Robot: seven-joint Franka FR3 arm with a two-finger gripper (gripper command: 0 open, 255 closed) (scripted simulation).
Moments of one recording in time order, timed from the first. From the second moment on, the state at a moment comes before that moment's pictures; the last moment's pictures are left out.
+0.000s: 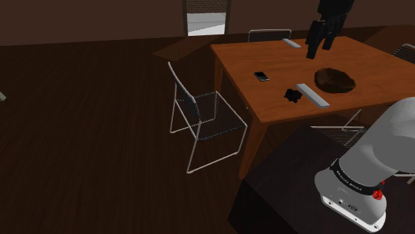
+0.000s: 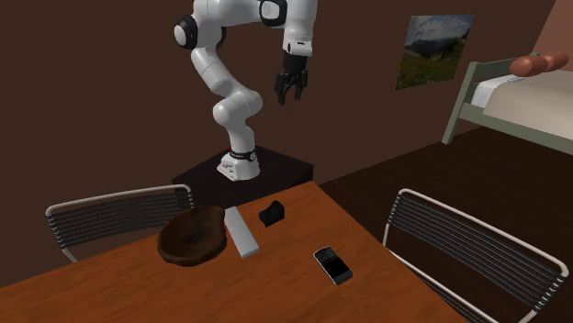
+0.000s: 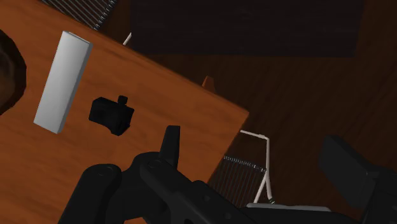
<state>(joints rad) 0.02 -0.77 -0.06 -2.35 -0.10 1.48 0.04</state>
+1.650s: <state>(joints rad) -0.12 -0.15 -0.26 -2.44 -0.37 2.11 -0.01</state>
